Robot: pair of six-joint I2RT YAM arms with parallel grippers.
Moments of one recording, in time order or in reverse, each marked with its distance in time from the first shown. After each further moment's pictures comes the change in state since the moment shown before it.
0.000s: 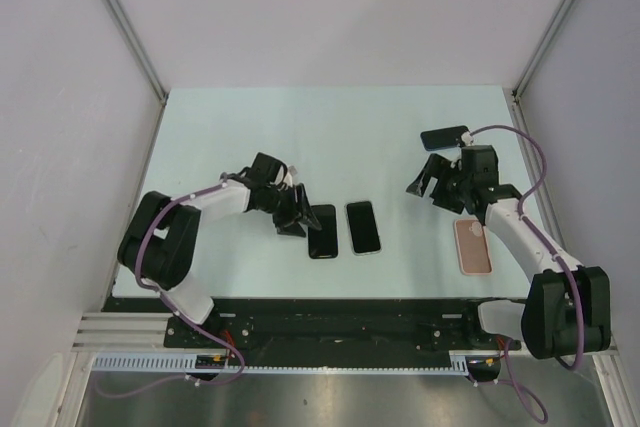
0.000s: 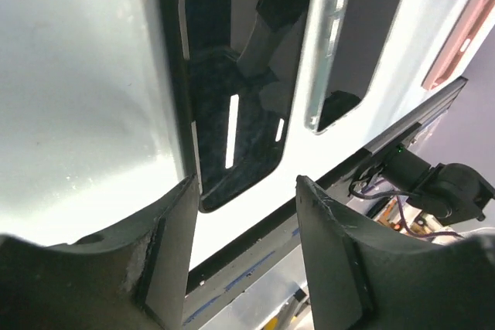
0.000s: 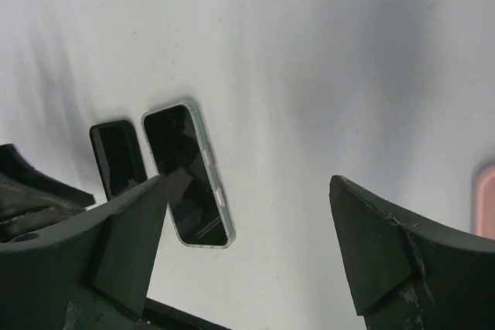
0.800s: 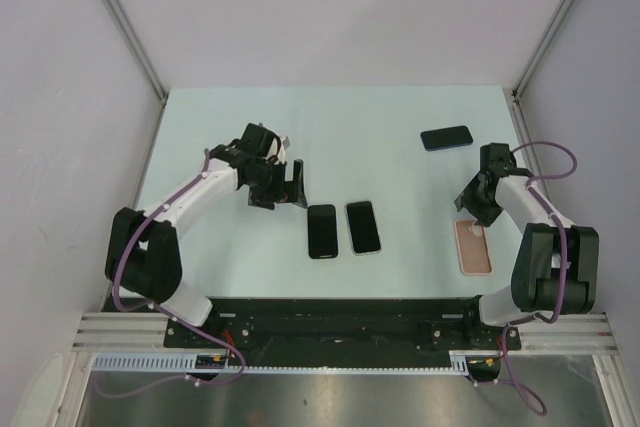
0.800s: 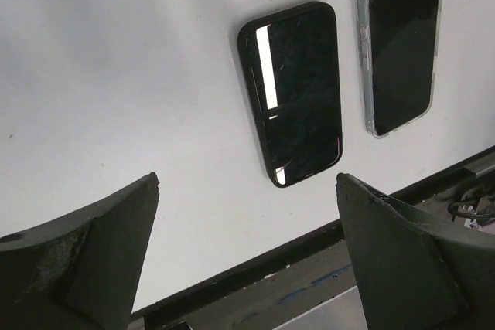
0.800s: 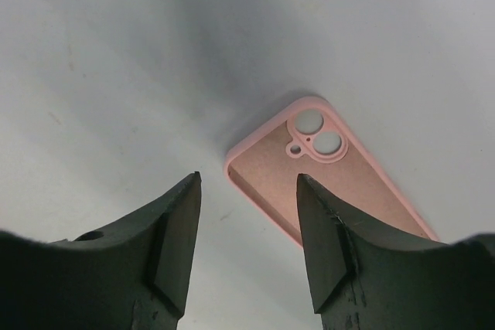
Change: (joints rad) left arm 0.018 -0.103 0.304 -0.398 -0.307 0.340; right arm -0.215 0.209 0.115 -0.311 0.396 0.107
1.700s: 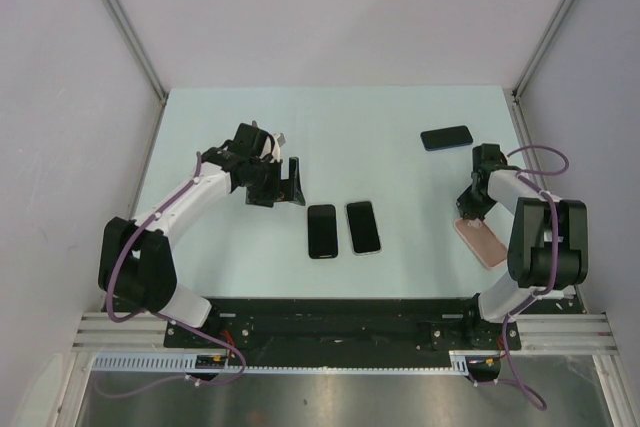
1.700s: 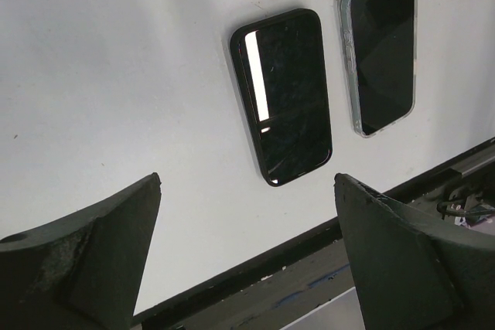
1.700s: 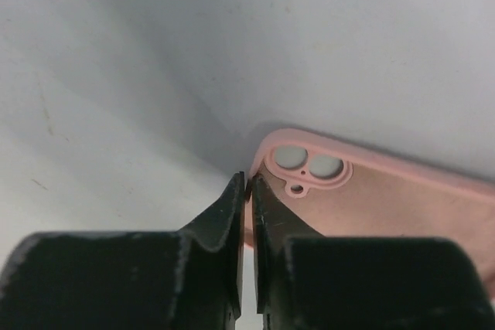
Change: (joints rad) left arm 0.024 -0.064 -0.029 0.023 0.019 0.000; right arm 0.015 0.172 0.011 0.093 0.051 0.073
